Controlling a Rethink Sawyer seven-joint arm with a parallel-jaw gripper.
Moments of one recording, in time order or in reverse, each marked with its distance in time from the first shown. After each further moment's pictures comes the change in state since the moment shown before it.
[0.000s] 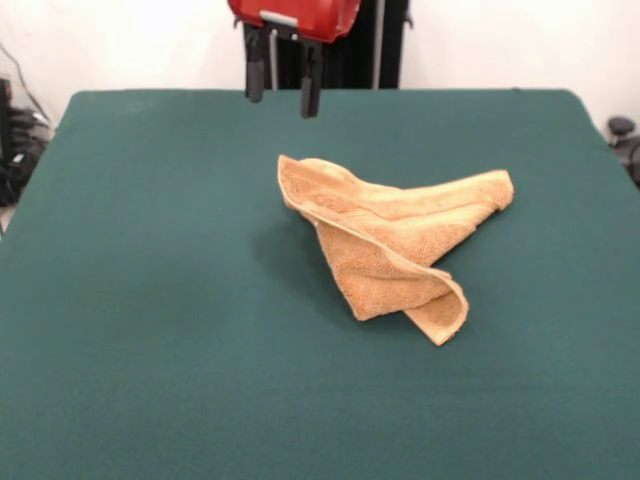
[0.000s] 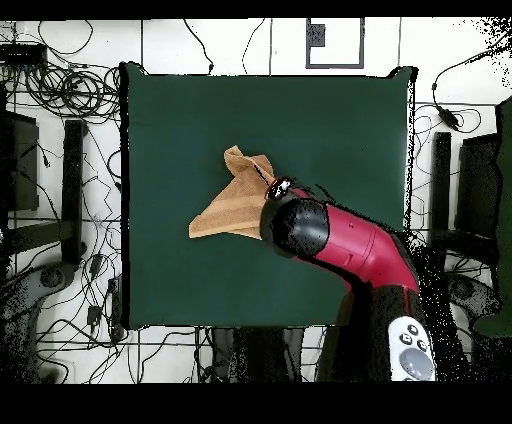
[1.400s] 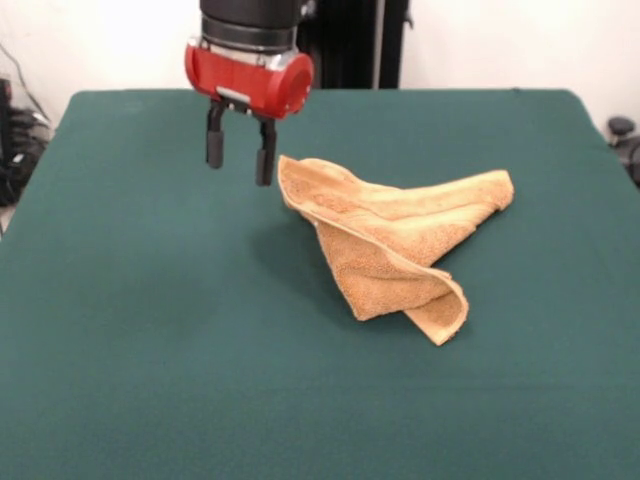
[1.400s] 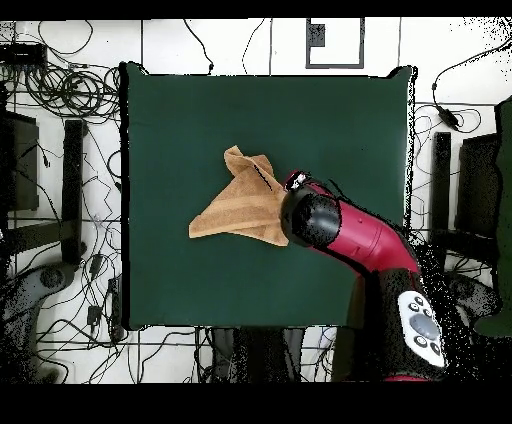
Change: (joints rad) arm -0.061 0.137 0.017 -0.026 0.012 -0.178 0.000
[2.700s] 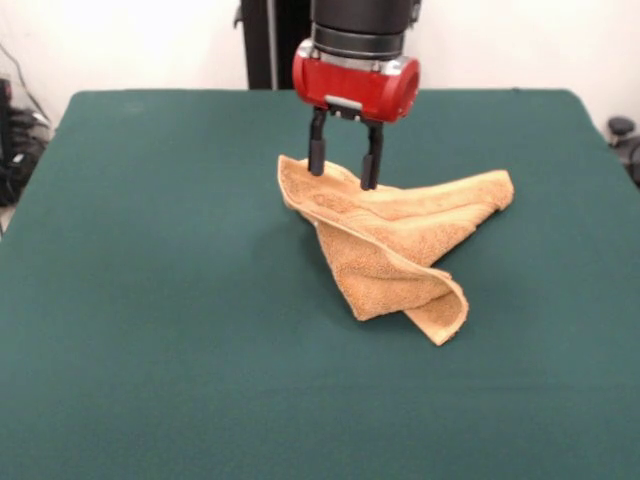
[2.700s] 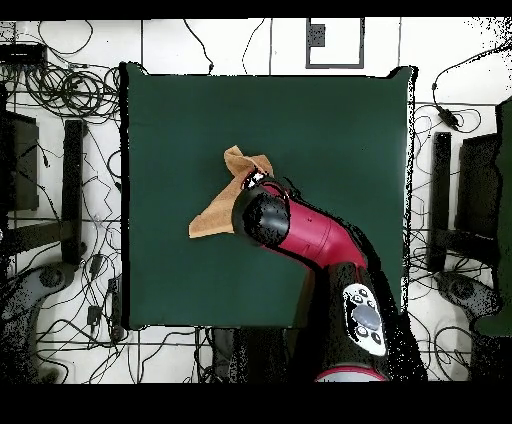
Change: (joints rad) arm 0.135 -0.002 0.000 0.047 0.119 -0.034 0.000
